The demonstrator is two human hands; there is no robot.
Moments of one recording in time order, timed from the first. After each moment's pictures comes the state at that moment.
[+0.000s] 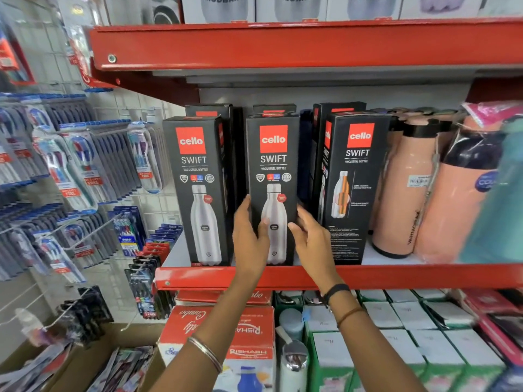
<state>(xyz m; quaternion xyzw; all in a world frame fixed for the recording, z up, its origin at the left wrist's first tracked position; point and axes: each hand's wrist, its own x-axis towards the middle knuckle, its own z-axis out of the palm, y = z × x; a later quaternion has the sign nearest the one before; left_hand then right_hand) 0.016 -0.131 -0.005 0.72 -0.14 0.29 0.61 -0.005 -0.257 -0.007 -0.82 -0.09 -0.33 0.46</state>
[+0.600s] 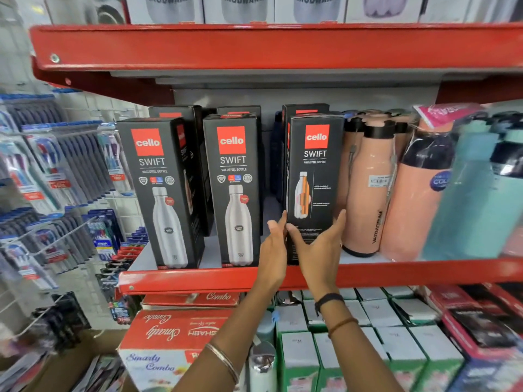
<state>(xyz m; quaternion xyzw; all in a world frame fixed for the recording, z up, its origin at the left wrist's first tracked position) -0.016 -0.229 -0.008 0.70 -0.15 0.03 0.70 -0.029 -0.312 -0.011 -0.77 0.12 -0.42 0.47</state>
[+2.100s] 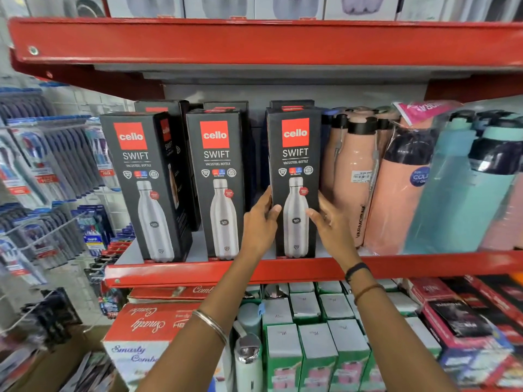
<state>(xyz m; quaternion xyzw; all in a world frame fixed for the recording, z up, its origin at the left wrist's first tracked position) 0.014 -0.239 0.016 0.78 -0.21 0.18 0.57 -0.017 -0.398 0.008 -0.79 -0.10 -0.29 0.53</state>
